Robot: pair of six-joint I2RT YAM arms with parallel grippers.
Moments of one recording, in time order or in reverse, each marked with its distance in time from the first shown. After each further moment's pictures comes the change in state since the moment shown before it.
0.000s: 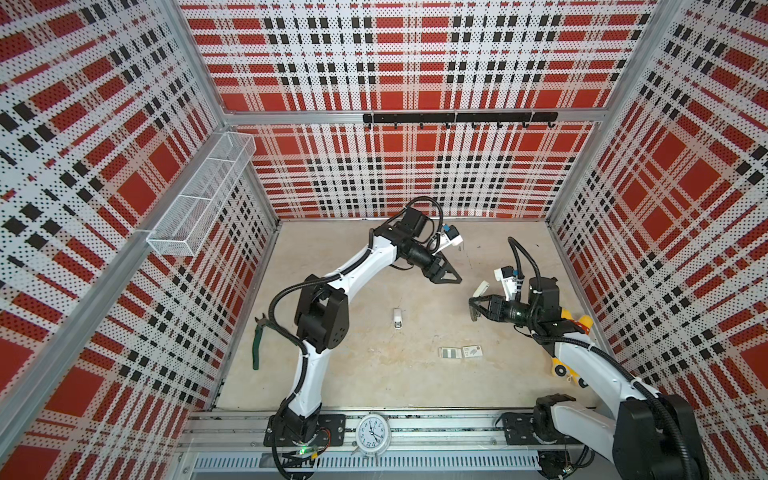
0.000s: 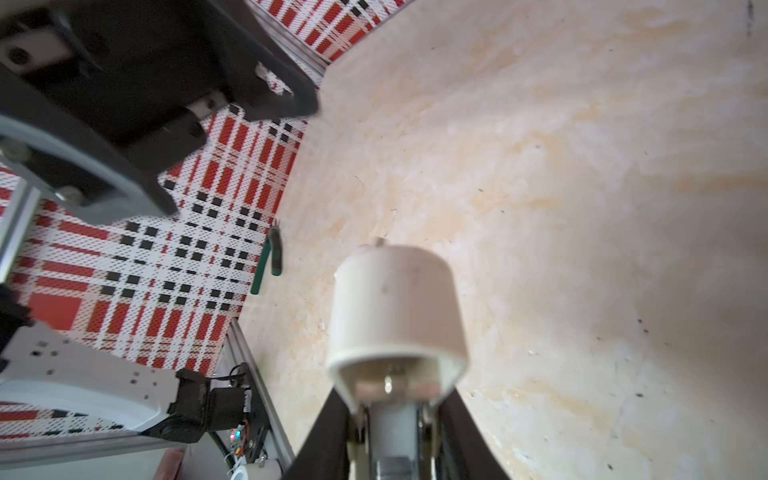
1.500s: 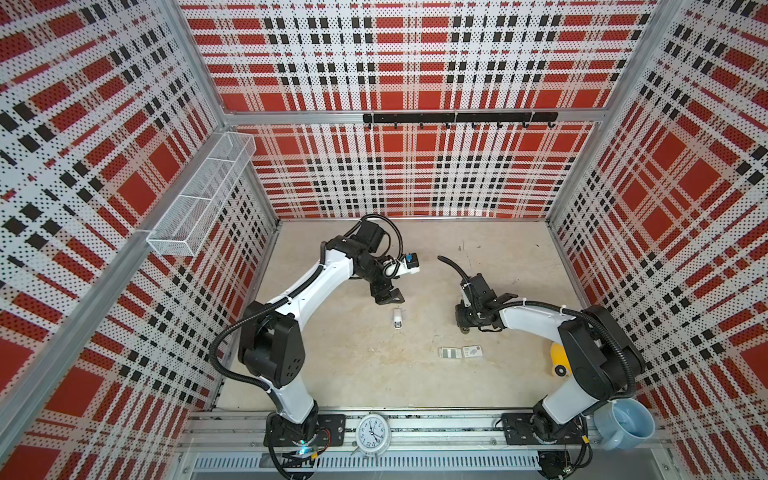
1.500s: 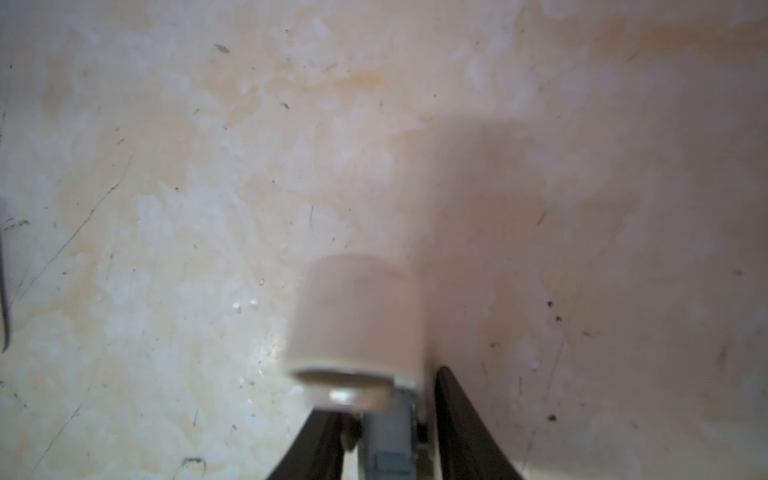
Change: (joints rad) left arm 0.075 -0.348 -0.416 -0.196 -0.401 0.687; right arm 0.398 0.490 0.288 -0.272 0.771 -0.021
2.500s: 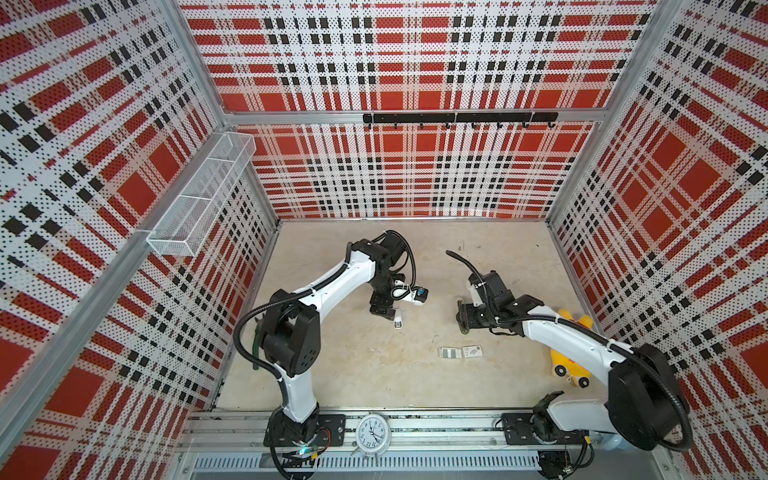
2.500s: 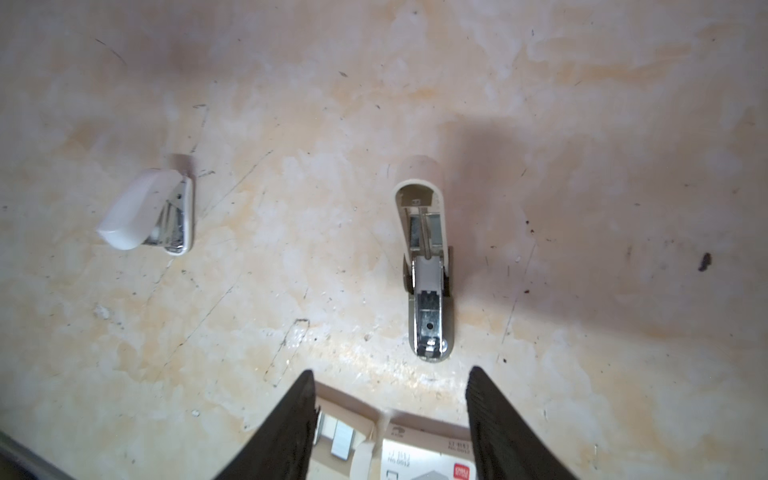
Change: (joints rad) left arm -0.106 0.158 0.077 -0.177 -0.267 0.373; right arm 0.006 -0.344 -0.005 -0.229 -0.095 -0.005
